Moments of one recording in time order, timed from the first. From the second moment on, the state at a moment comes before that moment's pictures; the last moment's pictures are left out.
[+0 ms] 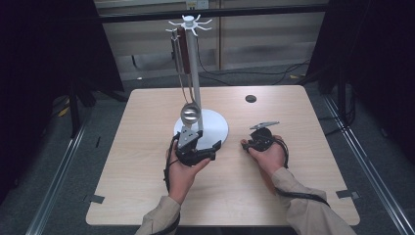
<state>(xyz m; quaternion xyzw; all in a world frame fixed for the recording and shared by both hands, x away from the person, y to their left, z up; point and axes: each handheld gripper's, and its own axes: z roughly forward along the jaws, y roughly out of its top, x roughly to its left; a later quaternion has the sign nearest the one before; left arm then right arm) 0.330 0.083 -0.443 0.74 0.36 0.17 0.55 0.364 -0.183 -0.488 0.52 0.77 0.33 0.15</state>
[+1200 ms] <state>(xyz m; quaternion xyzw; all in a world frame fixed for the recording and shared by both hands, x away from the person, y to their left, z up) 0.322 0.011 -0.449 0.72 0.33 0.02 0.61 0.303 -0.189 -0.415 0.45 0.64 0.58 0.22</state>
